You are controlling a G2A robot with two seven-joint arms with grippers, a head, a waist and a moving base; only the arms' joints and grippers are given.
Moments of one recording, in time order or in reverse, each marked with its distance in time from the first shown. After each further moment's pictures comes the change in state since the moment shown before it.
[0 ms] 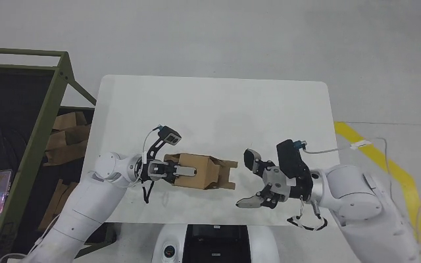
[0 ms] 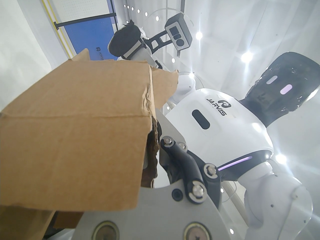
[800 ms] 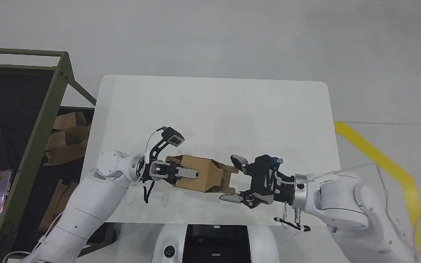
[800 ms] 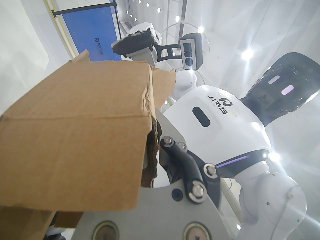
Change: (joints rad) left arm -0.015 -0.021 -0.003 0.015 0.026 0.040 -0.040; right arm 0.013 -0.006 -0.087 -0.103 -0.417 0.087 -0.080
